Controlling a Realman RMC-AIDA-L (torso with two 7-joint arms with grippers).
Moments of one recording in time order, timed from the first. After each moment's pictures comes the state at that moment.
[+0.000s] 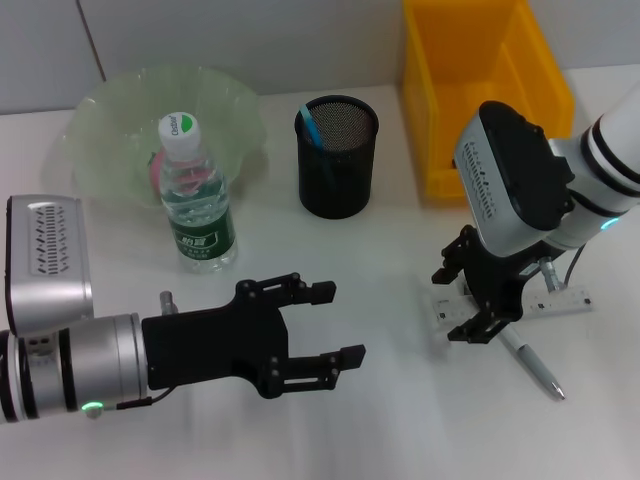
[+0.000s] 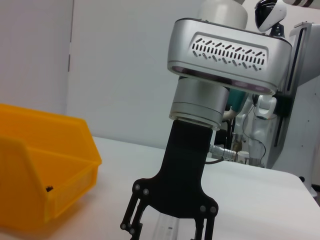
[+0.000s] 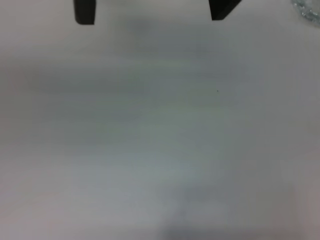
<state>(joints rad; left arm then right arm) -0.42 -2.06 1.57 0.61 1.28 1.33 -1.13 0.73 2.08 -1.25 -1.00 -2.60 -1.50 1.59</state>
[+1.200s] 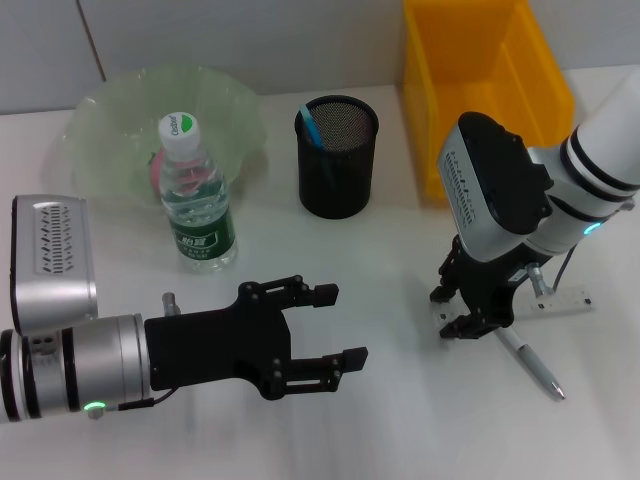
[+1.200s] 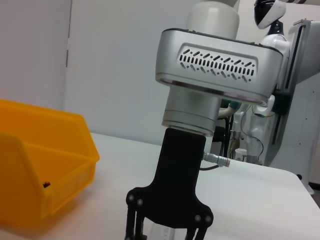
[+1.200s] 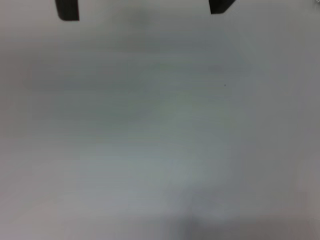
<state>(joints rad) -0.42 -2.06 1.56 0.61 1.29 1.33 -1.14 0.79 2.08 -1.26 -0.89 -2.61 -1.46 1.60</state>
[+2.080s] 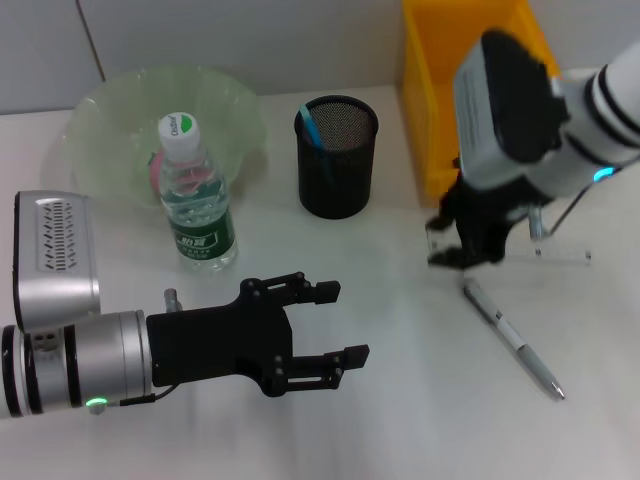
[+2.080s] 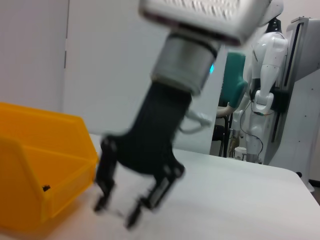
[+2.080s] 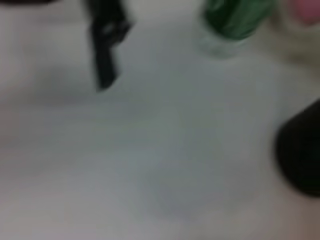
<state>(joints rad) -0.43 -2.06 1.56 0.61 1.30 1.33 -1.13 0.73 2.08 -1.23 -1.17 -2.60 -1.49 1.78</state>
